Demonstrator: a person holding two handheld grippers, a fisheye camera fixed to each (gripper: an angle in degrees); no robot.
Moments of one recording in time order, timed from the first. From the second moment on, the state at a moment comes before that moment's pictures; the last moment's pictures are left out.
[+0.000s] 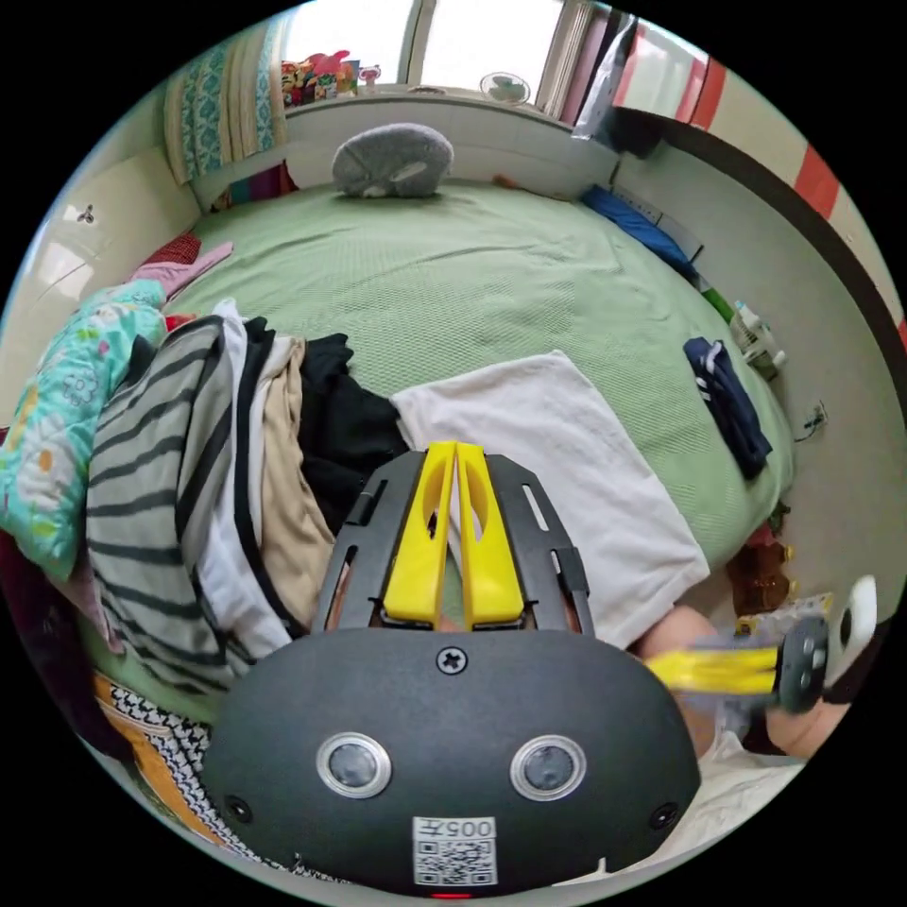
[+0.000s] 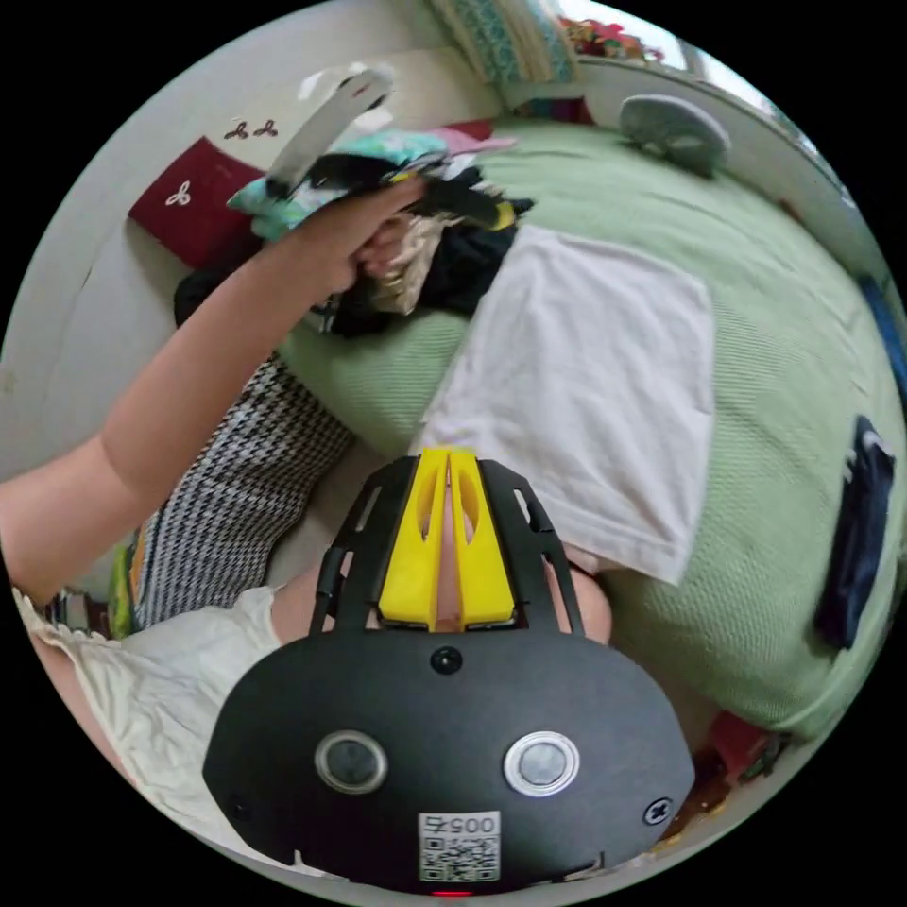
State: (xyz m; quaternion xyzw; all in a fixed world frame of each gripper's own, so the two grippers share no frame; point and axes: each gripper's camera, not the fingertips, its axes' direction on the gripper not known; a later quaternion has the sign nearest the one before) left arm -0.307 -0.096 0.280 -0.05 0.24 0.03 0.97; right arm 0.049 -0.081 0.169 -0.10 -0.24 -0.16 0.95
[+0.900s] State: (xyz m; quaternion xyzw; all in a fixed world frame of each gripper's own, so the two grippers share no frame) left arm -0.242 0.047 0.320 -0.13 0.25 -0.07 0.96; right arm 0.116 -0.106 0.165 -0.09 -0.14 -0.08 0.98
